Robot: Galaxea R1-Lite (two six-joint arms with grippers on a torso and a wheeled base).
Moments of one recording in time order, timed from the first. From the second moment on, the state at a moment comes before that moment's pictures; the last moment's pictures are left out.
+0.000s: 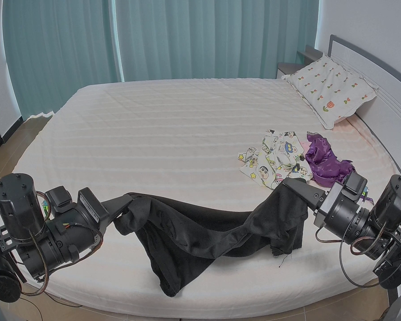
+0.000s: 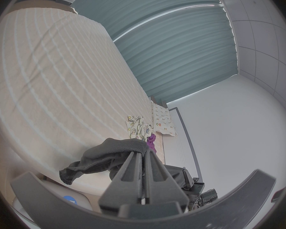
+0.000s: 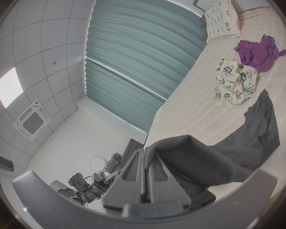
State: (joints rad) left arm -0.57 1.41 -0.34 -0.87 0.03 -1.12; right arm 0.57 1.70 -0.24 -1.55 0.14 0.96
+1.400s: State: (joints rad) left arm -0.61 1.34 -0.34 -0.86 0.04 -1.06; right arm 0.61 1.53 -0.17 -1.55 0.15 0.80
